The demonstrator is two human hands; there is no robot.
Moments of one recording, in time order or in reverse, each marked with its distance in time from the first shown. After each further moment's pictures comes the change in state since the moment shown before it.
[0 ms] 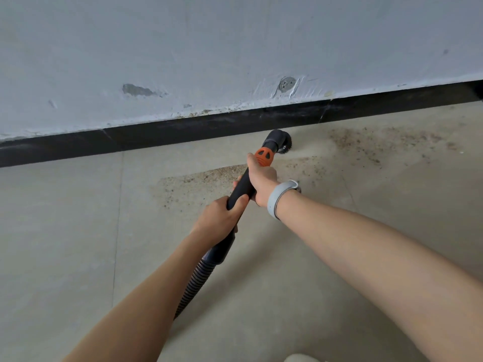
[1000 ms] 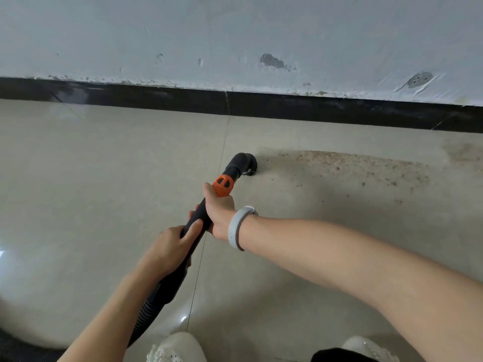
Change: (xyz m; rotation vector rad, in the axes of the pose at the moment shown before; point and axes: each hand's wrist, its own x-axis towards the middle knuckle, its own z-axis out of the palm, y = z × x) left_hand -0.186 -0.192 -0.128 -0.036 0.191 -0.397; right_hand -0.148 0.152 0.205 -0.227 -0.423 0.275
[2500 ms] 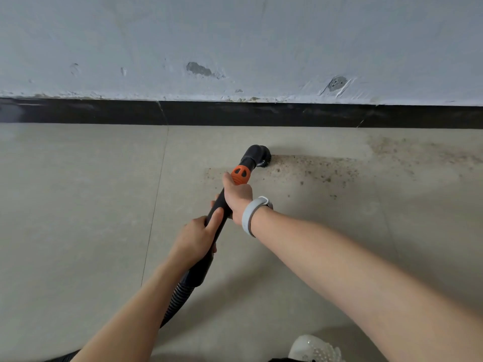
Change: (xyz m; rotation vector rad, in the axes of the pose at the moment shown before) left_hand 0.039 0.119 0.112 0.000 -0.081 0.155; right_hand 0.013 -0.052 -0.143 -0.083 0.340 -0.183
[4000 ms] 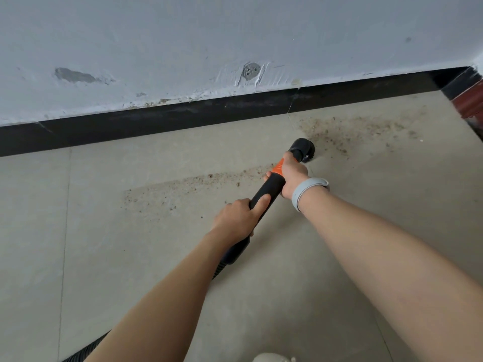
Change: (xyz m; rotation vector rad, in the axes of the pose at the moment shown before) left_hand 0.049 0.167 0.134 0.249 -0.330 0.264; right_hand 0.073 -0.031 -0.249 0.576 0.344 0.040
